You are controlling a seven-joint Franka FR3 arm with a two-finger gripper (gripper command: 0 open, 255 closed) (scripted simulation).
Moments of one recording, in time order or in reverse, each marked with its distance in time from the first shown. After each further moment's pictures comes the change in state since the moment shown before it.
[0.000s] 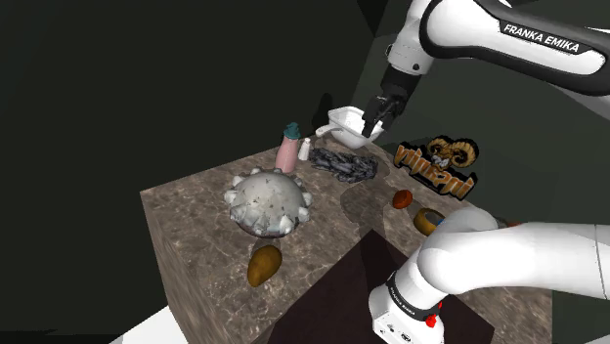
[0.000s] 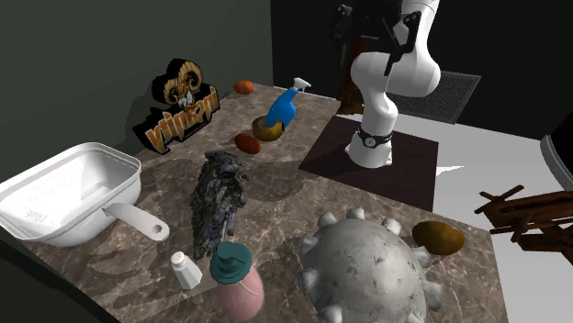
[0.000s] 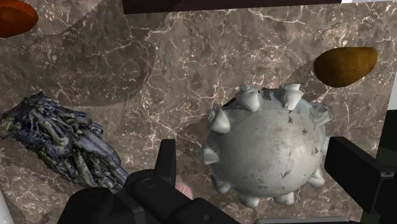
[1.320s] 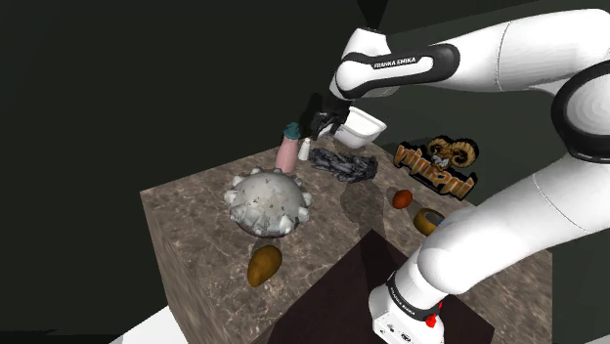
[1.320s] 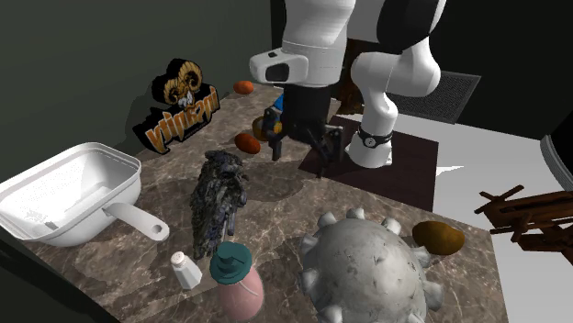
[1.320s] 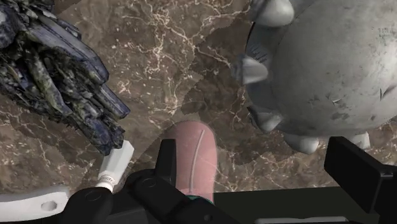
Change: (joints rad) arm 0.009 0.537 -0.093 0.036 0.012 0.625 -0.075
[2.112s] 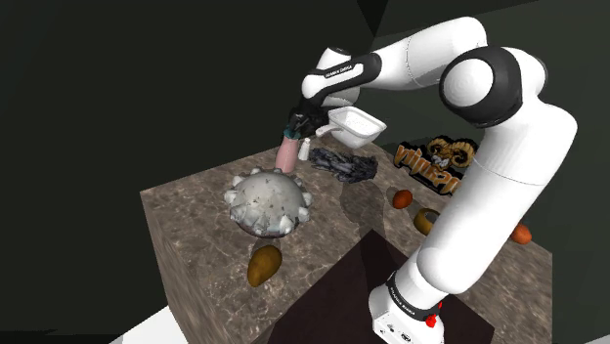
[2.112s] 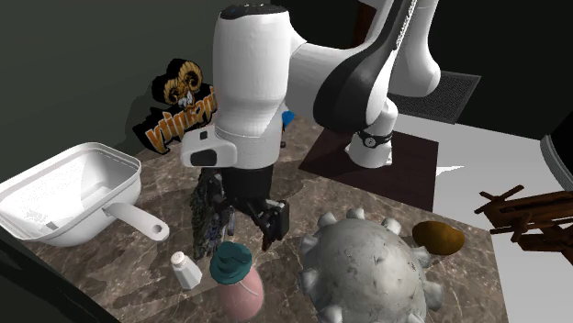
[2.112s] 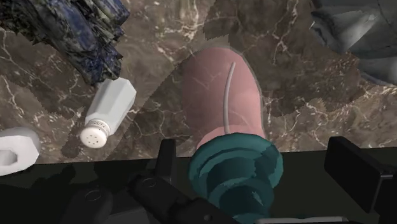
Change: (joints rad) arm -0.010 0.442 -0.028 0.285 0.124 0.232 -0.114
